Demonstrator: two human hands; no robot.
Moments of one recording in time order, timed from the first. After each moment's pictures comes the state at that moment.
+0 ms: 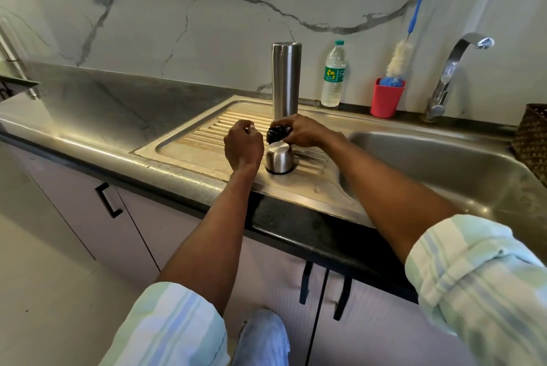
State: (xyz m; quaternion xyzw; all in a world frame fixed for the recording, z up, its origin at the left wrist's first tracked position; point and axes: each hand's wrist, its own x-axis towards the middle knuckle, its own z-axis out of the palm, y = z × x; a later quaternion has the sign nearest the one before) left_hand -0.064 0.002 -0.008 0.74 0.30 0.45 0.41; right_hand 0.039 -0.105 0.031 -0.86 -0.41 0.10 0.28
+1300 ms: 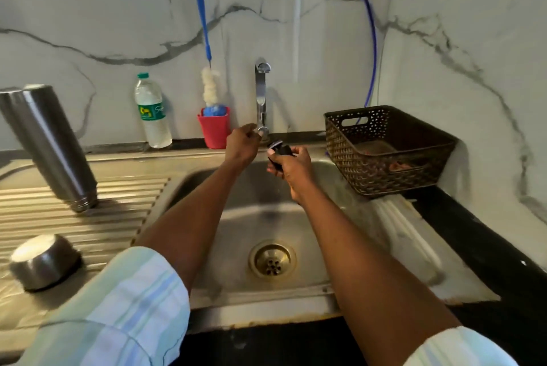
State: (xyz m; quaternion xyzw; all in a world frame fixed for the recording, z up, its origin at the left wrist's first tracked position) left_hand 0.199 -0.269 0.006 0.86 -0.04 0.21 0.47; right_hand 0.137 -0.390 -0.016 -0.57 0.04 -0.08 0.81
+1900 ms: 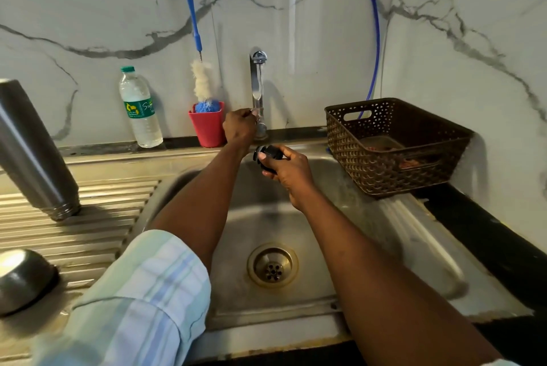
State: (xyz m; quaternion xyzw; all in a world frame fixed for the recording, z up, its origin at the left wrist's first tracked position) left_hand 0.259 -0.282 0.015 0.79 0.05 0.22 0.57; right_hand 0.131 -0.387 -0.020 -0.63 0.00 -0.07 0.78
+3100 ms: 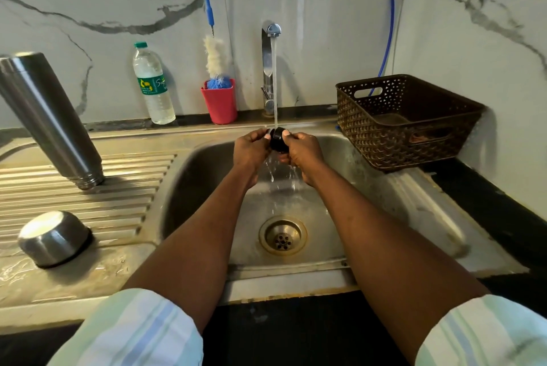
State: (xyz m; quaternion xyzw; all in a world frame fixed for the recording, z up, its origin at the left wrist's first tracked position) left_hand 0.142 -0.275 -0.037 0.65 0.05 0.06 0.76; right_hand 0.140 -0.387 -0.035 -0.72 0.08 -0.07 0.68
